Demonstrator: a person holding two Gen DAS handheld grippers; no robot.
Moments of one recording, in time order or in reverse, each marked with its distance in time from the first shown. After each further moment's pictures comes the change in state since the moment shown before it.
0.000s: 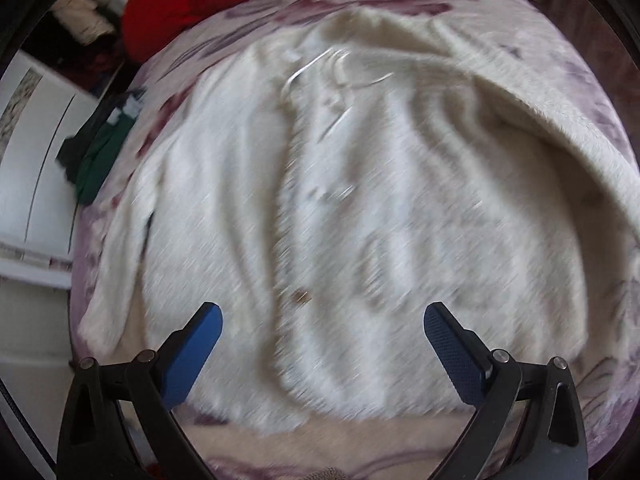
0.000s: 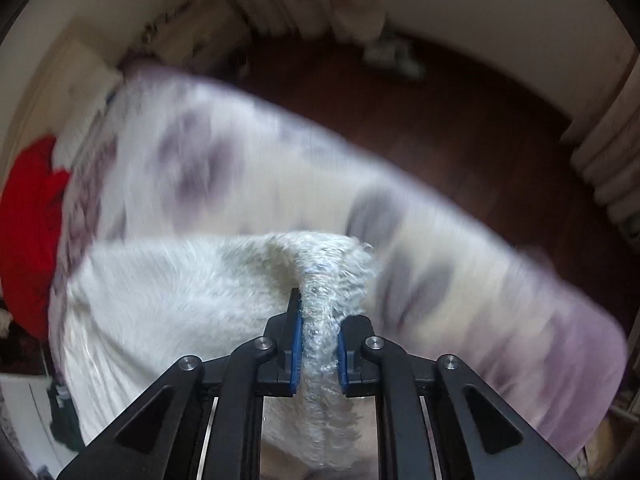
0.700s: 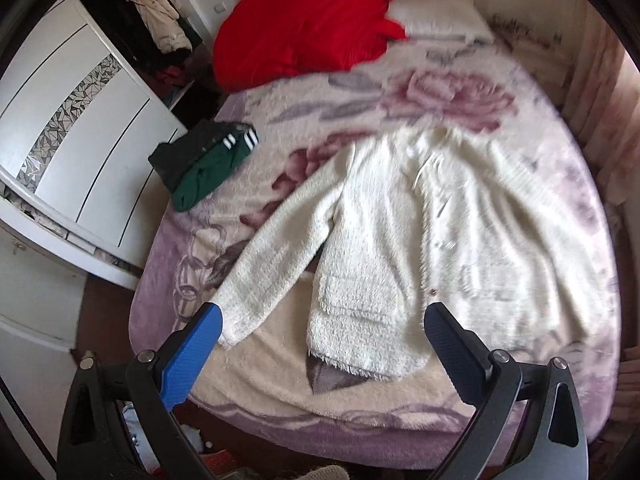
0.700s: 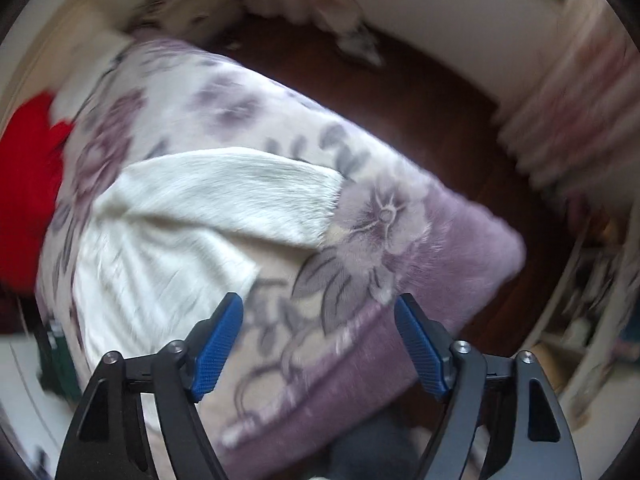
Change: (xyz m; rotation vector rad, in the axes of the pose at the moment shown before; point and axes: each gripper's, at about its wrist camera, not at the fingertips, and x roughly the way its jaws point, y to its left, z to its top) left arm -0.174 0.195 -0.049 -0.142 -0.159 0.077; right arm -0.240 0.012 -0.103 0.006 0.161 -0.168
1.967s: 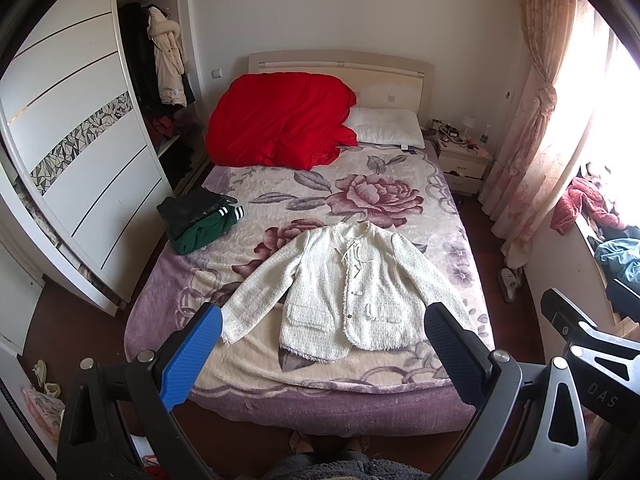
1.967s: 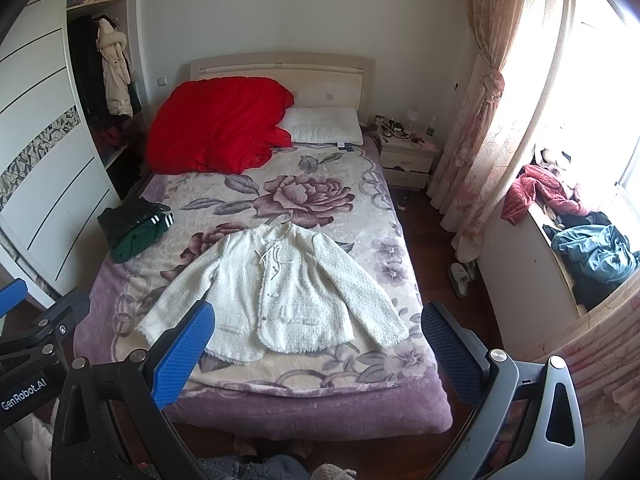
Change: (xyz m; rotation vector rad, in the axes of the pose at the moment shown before) left arm -0.356 0.122 -0.027 -0.094 -0.262 -0.293; right arm -0.513 0.192 -0.294 -0.901 -0.522 0.138
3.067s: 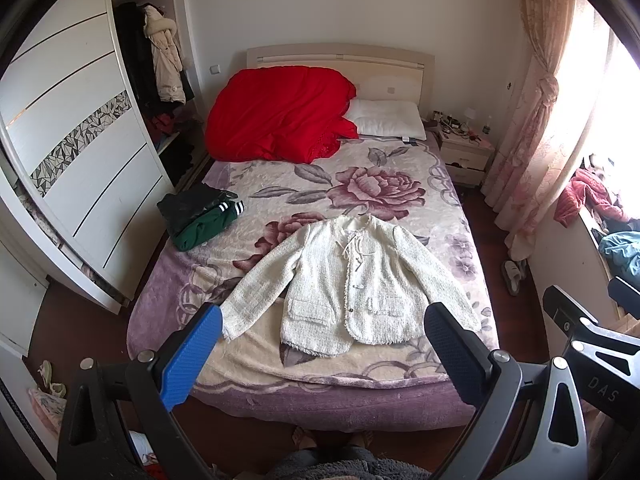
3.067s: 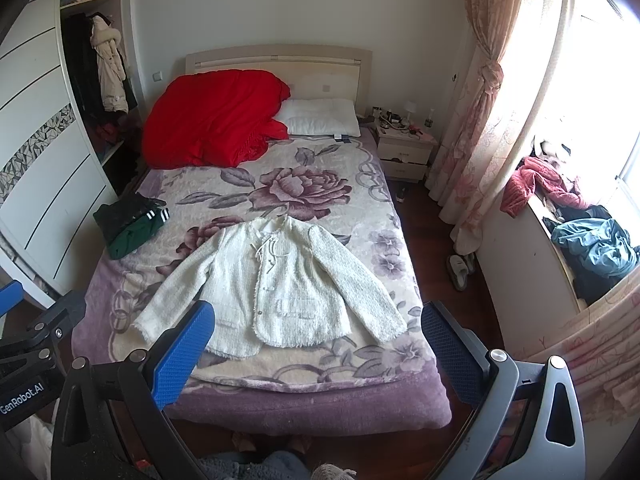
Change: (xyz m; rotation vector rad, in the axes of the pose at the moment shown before) left arm 0.009 0.006 -0.014 0.012 0.021 0.009; right arm 0.029 0.001 -0.022 0.002 0.021 -0.003
